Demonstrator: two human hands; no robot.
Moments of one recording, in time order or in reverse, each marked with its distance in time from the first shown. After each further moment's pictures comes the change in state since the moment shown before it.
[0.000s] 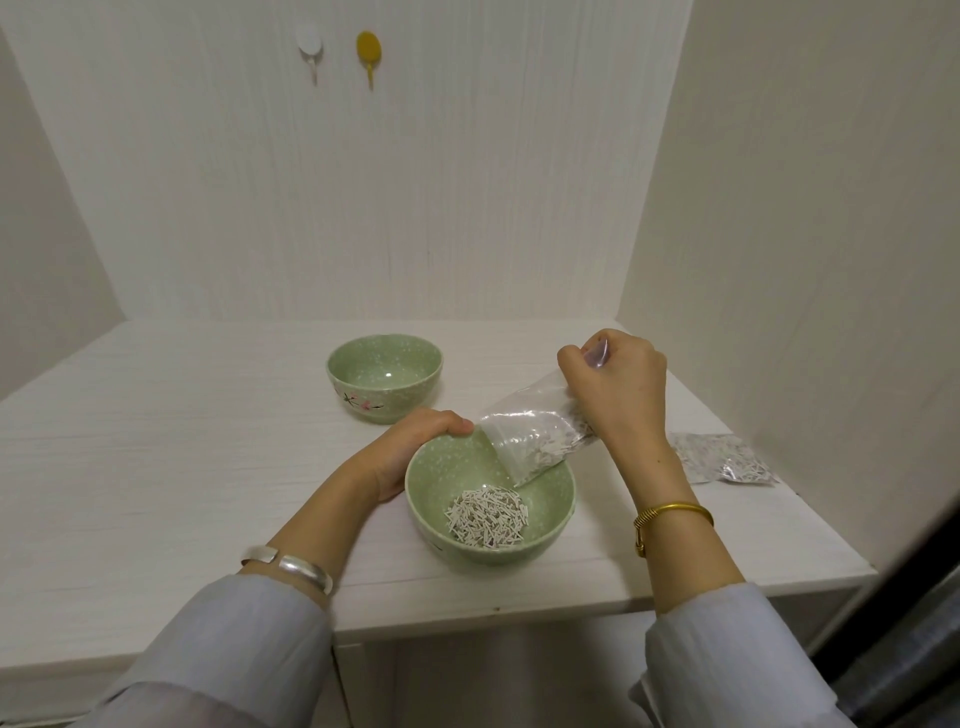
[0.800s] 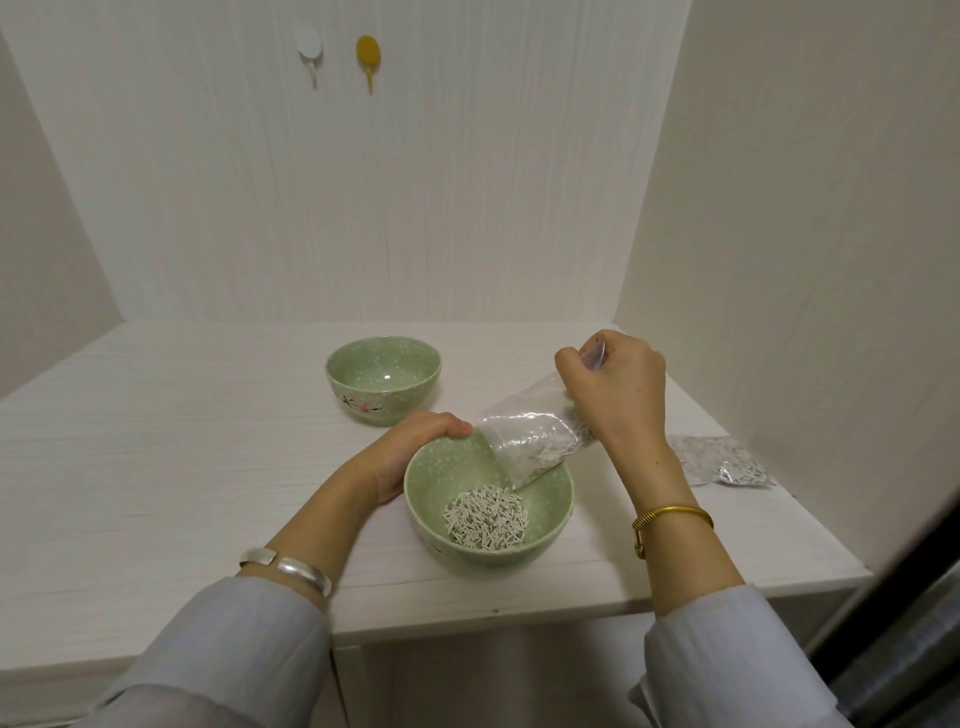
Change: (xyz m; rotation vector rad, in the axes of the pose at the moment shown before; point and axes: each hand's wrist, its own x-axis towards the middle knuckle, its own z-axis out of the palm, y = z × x) left_hand 0.000 0.000 0.000 -0.008 0.032 0.003; right_hand 0.000 -0.002 0.000 -0.029 0.020 -0.043
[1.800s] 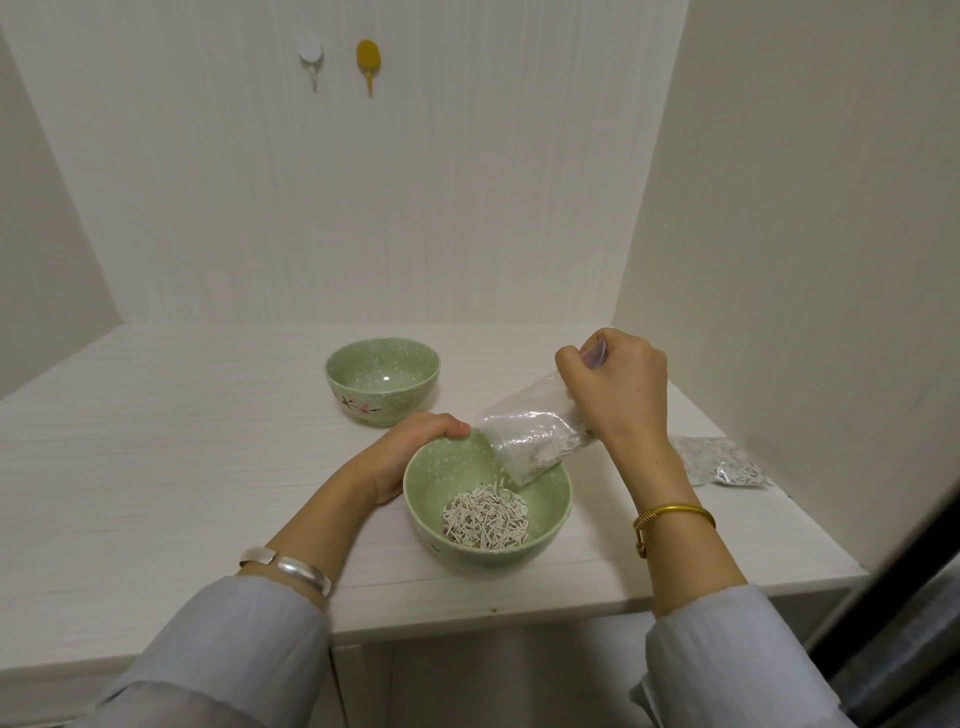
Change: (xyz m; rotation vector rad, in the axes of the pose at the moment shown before) left_hand 0.002 -0.003 -0.001 -0.013 -0.001 -0.014; right_hand 0.000 -0.003 -0.004 -0.019 0.011 -0.016
